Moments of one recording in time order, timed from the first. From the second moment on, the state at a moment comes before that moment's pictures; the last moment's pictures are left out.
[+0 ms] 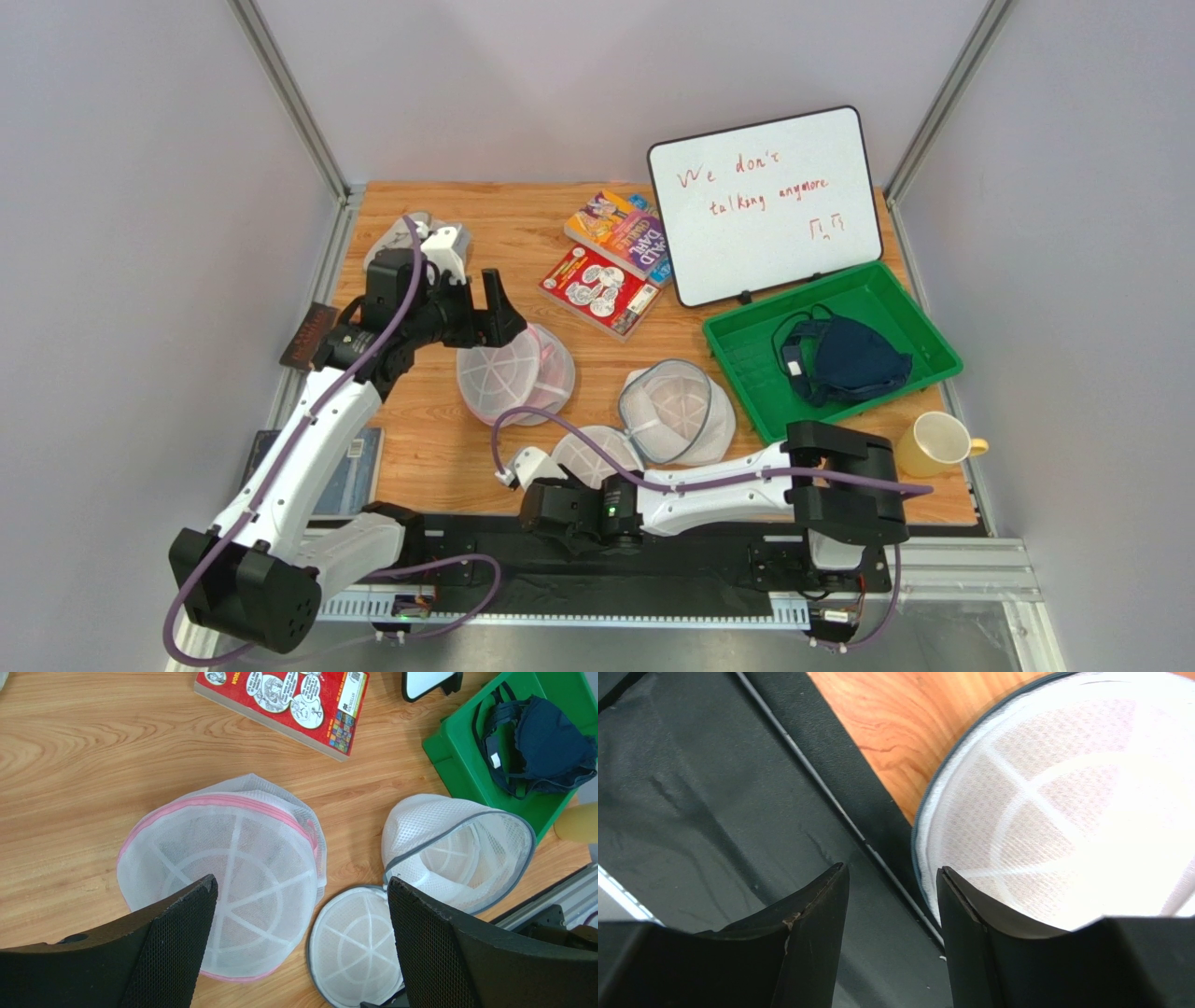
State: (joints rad) left arm -0.27 1.06 1.01 -0.54 0.29 -0.30; right arm 1.51 1.74 1.03 -0.34 0.28 0.48
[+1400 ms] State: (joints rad) left arm -0.24 0.99 1.01 -0.60 0.29 -0.28; right arm 1.45 1.52 1.15 -0.41 0.27 0.44
